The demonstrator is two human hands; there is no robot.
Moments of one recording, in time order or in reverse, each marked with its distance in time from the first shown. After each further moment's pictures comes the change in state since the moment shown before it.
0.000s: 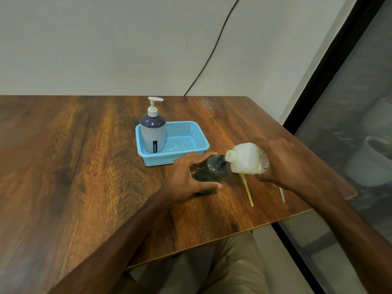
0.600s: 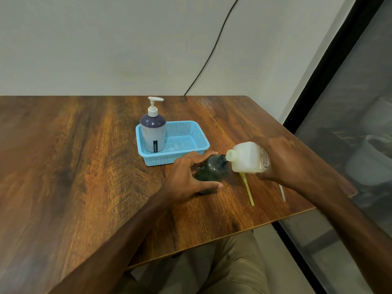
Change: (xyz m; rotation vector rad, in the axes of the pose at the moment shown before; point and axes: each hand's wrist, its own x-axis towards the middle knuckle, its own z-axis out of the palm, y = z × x) left_hand -0.001 0.003 0.000 0.008 0.002 0.023; right_hand 0.000 -0.001 -0.002 -0.033 -0.025 0.007
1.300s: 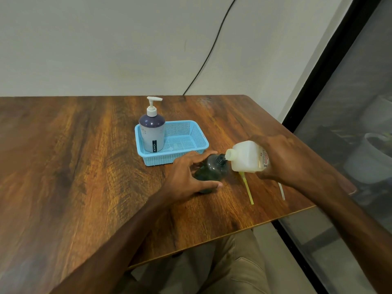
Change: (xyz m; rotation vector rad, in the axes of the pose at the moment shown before) left_hand 0.000 -0.001 -0.001 0.036 0.002 0.008; right_hand 0.000 -0.001 -0.001 -0.007 -0.047 0.060
